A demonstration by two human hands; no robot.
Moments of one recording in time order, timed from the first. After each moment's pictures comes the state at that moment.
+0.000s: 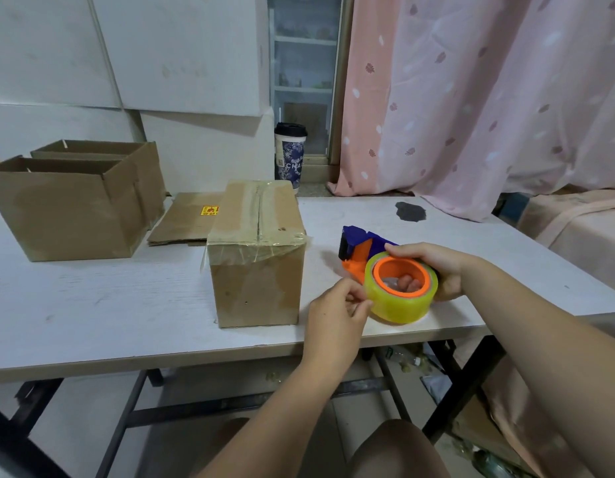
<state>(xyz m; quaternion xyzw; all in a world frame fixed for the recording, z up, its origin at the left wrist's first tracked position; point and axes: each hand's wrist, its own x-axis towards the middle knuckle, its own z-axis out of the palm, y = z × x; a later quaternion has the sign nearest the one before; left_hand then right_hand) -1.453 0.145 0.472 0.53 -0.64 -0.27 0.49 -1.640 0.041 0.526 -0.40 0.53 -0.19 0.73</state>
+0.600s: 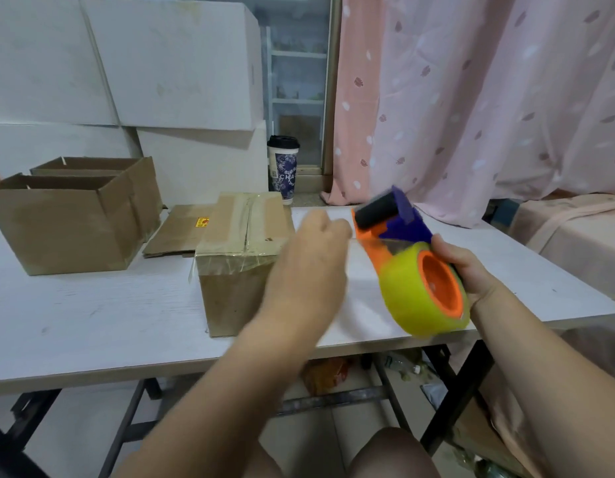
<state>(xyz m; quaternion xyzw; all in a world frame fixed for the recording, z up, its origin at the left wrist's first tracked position) -1.431 0.171 0.585 0.52 -0.76 0.06 0.38 -1.661 0.077 0.528 -0.51 0.25 -0.33 0.76</state>
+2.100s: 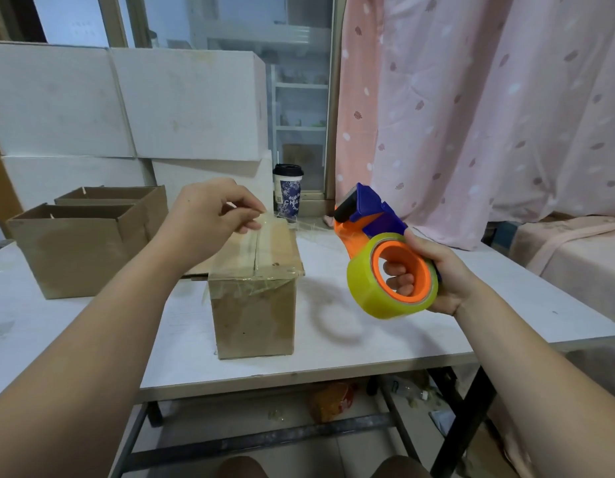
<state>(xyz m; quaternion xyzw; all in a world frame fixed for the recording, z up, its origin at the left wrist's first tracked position) -1.311 0.127 0.638 0.48 -0.74 -0.06 0.46 -1.626 0.089 0.573 -0.48 0.28 -0.38 0.74</state>
